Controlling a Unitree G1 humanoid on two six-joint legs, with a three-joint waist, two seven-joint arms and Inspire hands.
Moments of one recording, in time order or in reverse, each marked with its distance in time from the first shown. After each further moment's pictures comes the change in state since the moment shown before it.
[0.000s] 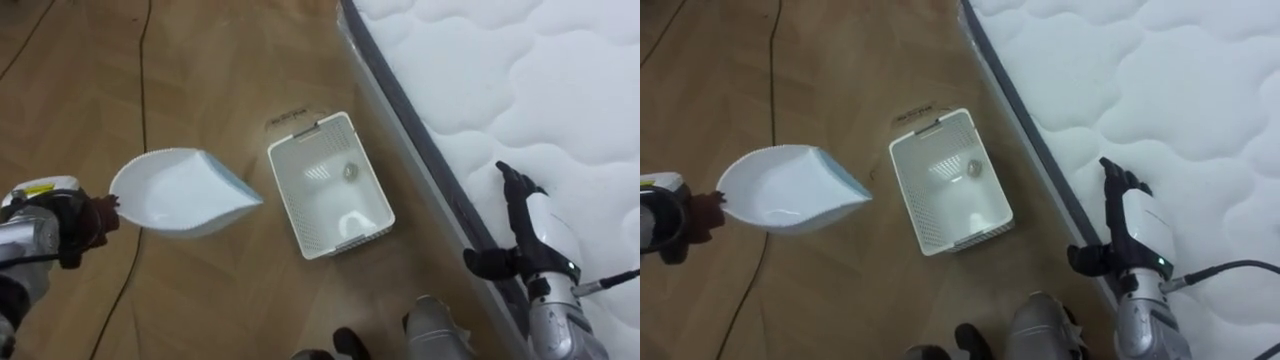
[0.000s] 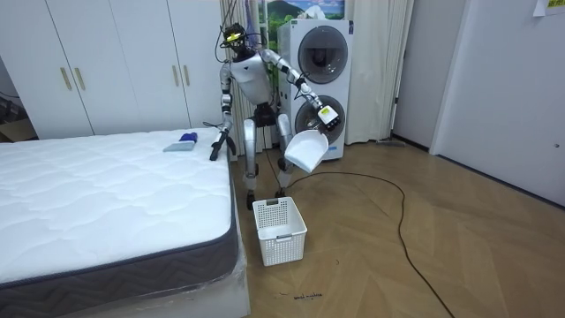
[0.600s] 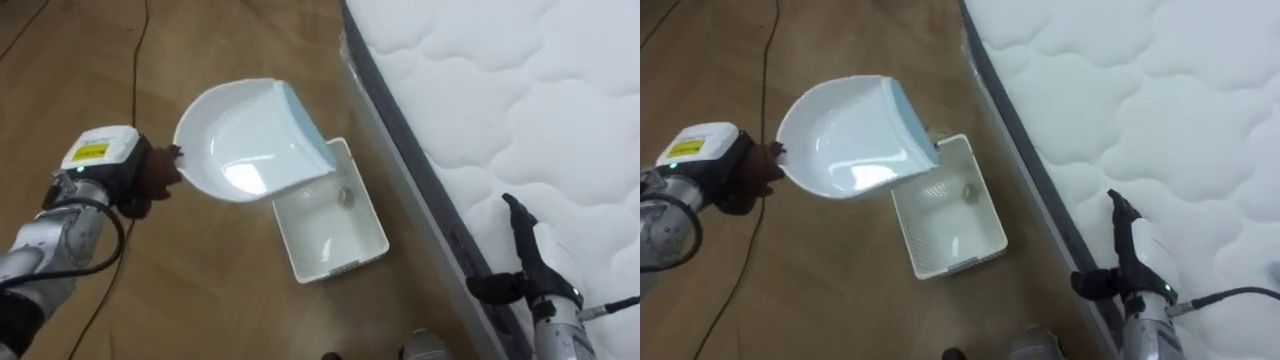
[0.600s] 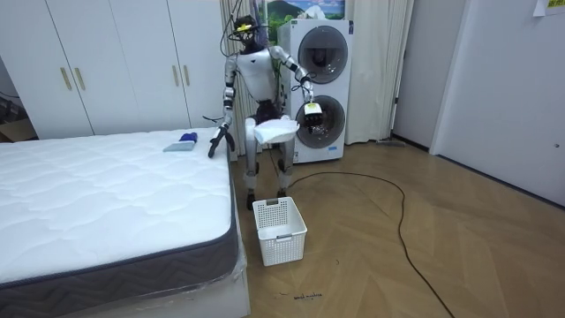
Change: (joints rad) left arm 0.252 -0.002 0.183 -0.527 -0.099 -0.181 0.161; right arm 0.060 0.021 -0.013 0.126 0.117 -0.061 0.012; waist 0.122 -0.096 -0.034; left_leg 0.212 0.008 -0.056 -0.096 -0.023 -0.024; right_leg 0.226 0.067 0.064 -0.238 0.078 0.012
